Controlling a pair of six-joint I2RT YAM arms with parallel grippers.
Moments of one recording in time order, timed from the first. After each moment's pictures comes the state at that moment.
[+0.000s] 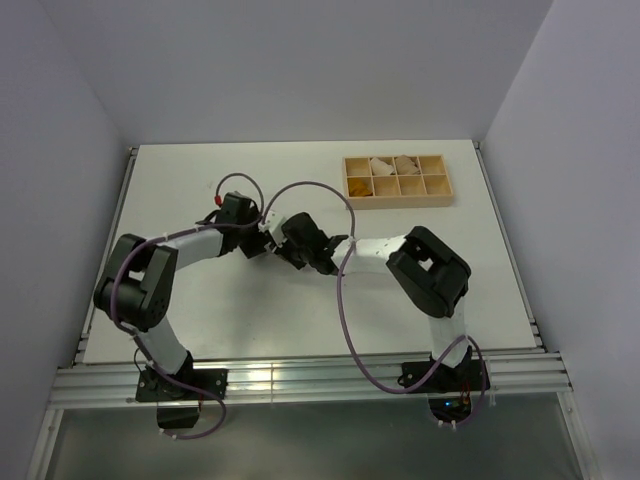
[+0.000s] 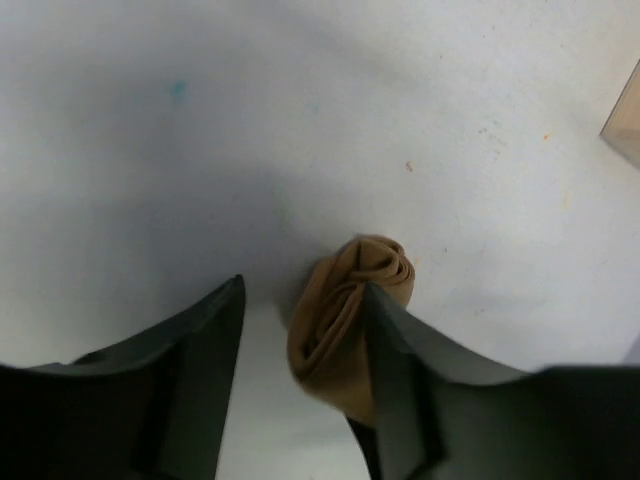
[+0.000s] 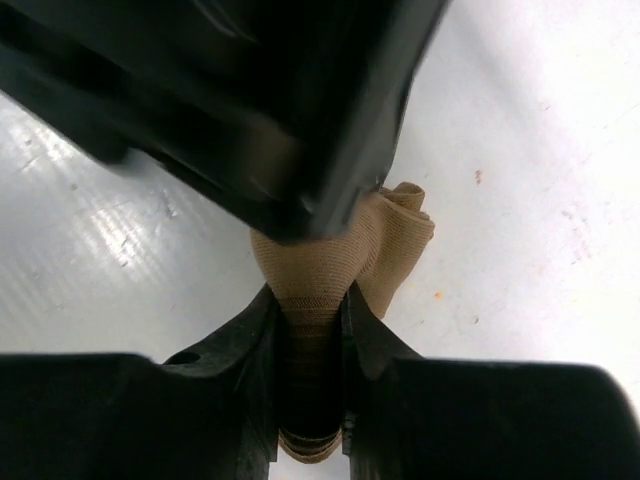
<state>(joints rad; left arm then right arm) -0.39 1.76 0.95 -0.06 0.08 -0.93 0.87 1.96 1.16 0.08 0.05 -0.21</state>
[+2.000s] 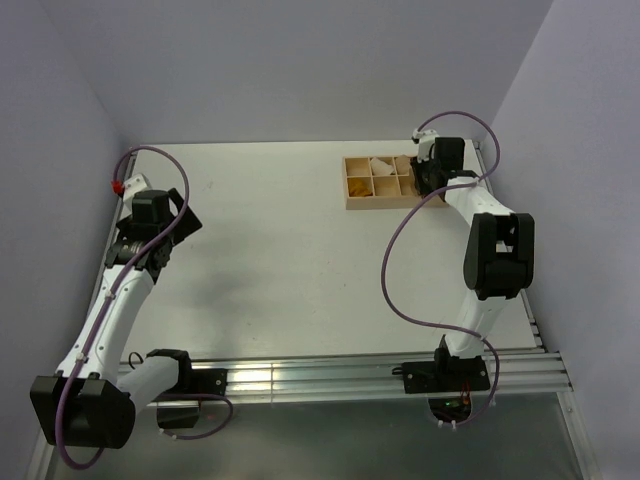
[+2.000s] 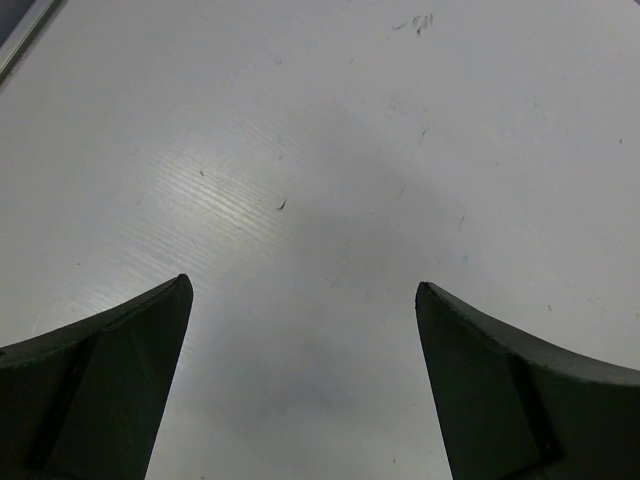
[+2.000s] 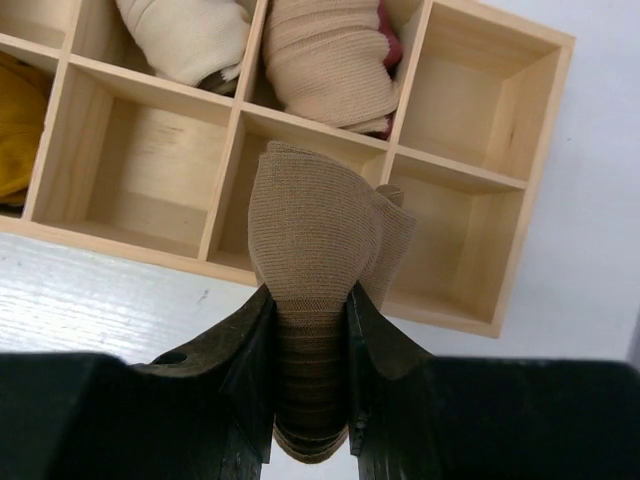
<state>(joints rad) -0.08 1.04 0.91 -0.52 -0.34 -0.55 -0.02 1.85 1.34 -0.22 -0.10 -0.28</state>
